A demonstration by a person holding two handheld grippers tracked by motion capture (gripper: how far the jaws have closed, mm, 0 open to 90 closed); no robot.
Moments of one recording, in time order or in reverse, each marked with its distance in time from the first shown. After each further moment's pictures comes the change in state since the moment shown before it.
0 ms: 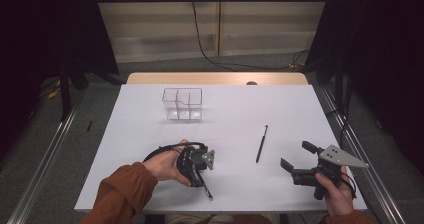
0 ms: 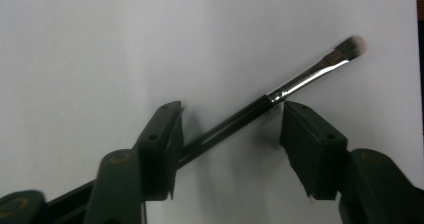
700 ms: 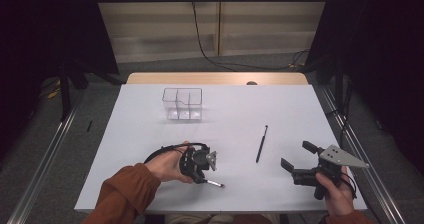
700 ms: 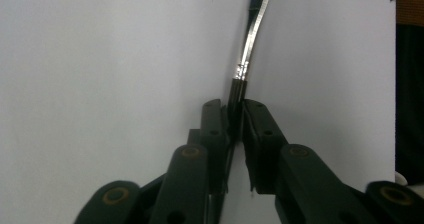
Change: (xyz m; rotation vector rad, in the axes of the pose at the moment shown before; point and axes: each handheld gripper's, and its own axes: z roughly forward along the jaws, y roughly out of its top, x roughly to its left) left arm -0.002 0.007 -0.001 0.034 -0.033 -0.037; right arm 0.000 0.000 0.000 -0.002 -0.004 0.003
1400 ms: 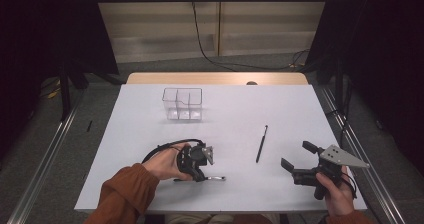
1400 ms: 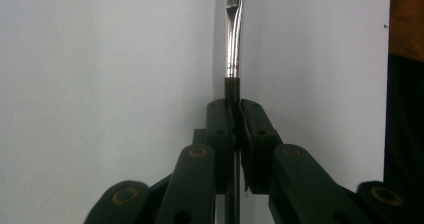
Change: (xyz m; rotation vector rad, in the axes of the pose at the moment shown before) left arm 0.008 -0.011 -0.003 -0.084 -0.026 -0.117; right arm -0.001 0.000 0.000 -0.002 0.002 0.004
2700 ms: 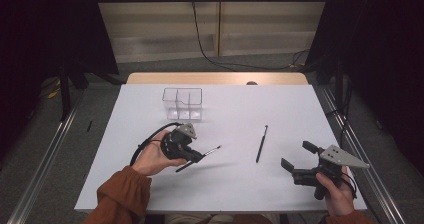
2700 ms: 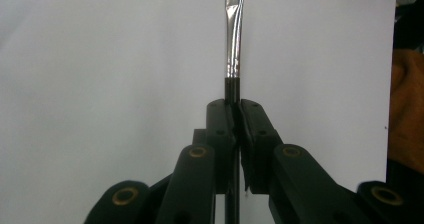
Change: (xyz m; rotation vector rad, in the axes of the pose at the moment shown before) left arm 0.016 -0.035 -0.040 -0.383 0.112 -0.280; right arm 0.000 0.000 0.000 0.000 -0.001 -0.004
